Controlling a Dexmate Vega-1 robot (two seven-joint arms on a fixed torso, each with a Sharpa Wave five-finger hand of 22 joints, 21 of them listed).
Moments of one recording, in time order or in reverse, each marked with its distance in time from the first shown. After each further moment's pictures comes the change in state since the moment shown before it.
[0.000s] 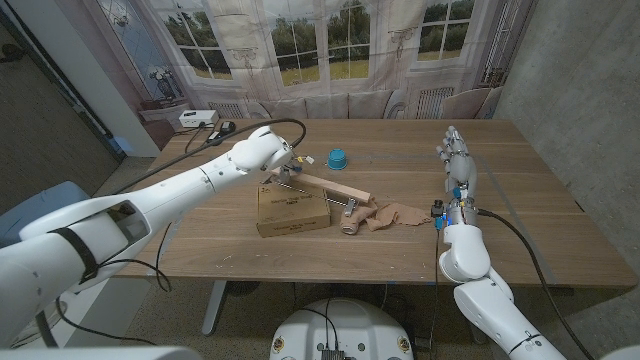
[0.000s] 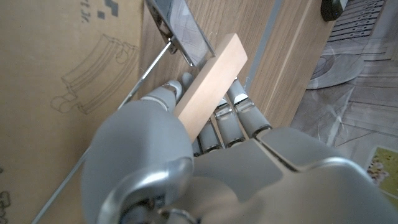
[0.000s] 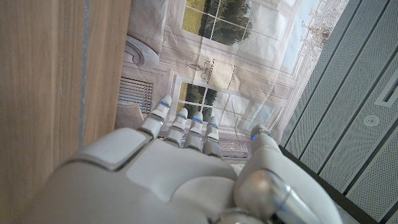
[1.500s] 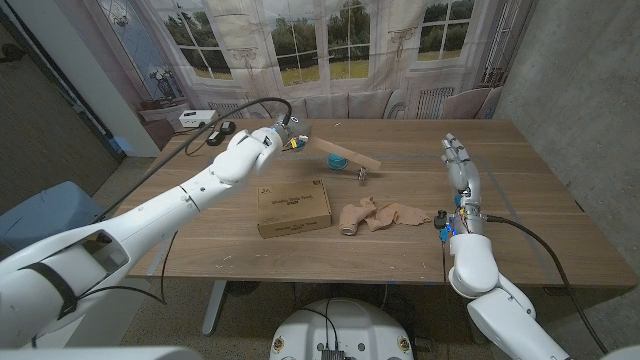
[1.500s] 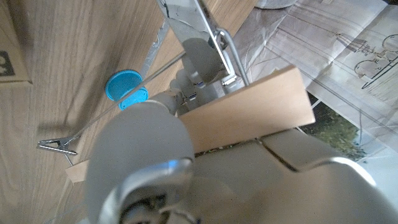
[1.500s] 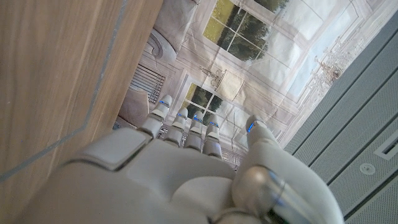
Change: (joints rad) left arm 0.202 0.051 -0.201 -0.192 -0.026 0.204 0.536; left_hand -0.010 0.010 -0.077 0.092 0.072 0.043 0.009 0.066 0.286 -0.002 -0.001 0.355 0.639 0.238 -0.176 0.395 0.531 -0.020 -0.056 0.522 0.271; right arm -0.144 -0.072 0.029 -0.230 -0.186 -0.306 -0.106; right_hand 0.139 0.012 0.076 -0.084 0.008 0.026 0.004 0.012 0.000 0.012 -0.013 0.000 0.000 0.007 -0.007 -0.007 -0.003 0.005 -0.005 -0.005 -0.003
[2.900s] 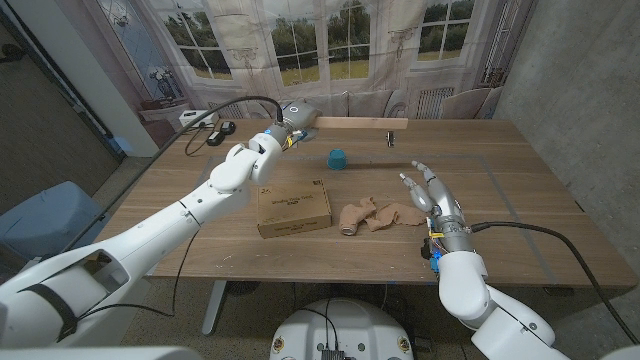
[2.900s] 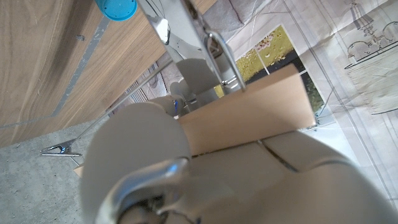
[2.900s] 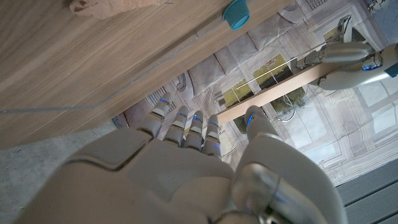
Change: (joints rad) left arm 0.093 -0.018 -0.071 -0.040 -0.208 0.038 0.351; left_hand -0.042 -0.028 0.105 0.105 0.117 -0.100 -0.004 0.112 0.242 -0.063 -0.004 0.164 0.169 0.150 -0.004 0.164 0.298 0.145 -0.026 0.224 0.020; right arm -0.062 -0.197 -0.201 -0.385 -0.296 -0.711 0.007; right_hand 0.093 -0.024 0.025 -0.025 0.008 -0.012 -0.008 -0.006 0.005 -0.009 -0.020 -0.008 0.005 -0.001 -0.012 -0.013 0.000 0.006 -0.014 -0.007 0.000
